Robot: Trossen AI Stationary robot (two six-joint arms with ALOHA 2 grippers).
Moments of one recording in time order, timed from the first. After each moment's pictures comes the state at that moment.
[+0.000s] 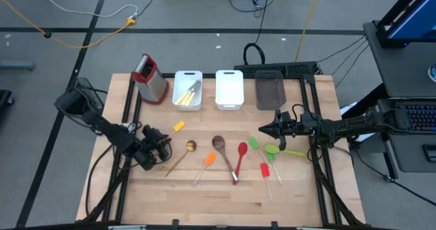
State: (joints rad) left arm -0.64 1.31 0.14 -0.20 -0.78 -1.24; right arm -0.06 0.79 0.09 0.66 -0.07 0.38
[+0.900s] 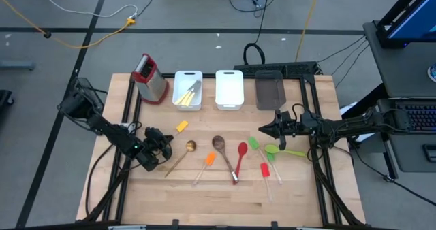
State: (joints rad) left arm -0.64 1.40 0.13 -0.06 -0.84 -1.40; right arm -0.06 0.79 0.09 0.66 -0.07 0.41
